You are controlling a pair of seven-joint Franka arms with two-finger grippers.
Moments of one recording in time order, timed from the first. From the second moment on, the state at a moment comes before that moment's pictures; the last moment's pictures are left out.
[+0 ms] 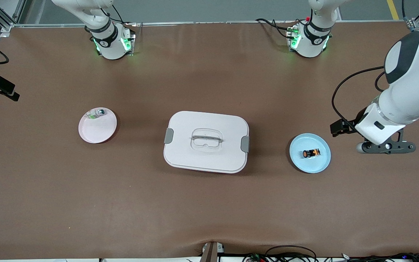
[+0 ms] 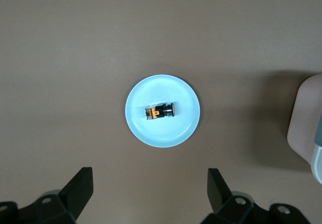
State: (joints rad) left arm 0.40 0.31 -0.69 -1.47 0.22 1.66 -0.28; right arm -0.05 -0.02 -0.04 -1.56 0.01 1.56 -0.02
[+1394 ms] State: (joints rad) left arm 0.44 0.16 -0.57 -1.38 0.14 1.43 -0.27; right arm -0.04 -0.02 -0.04 -1.56 0.01 1.56 -0.02
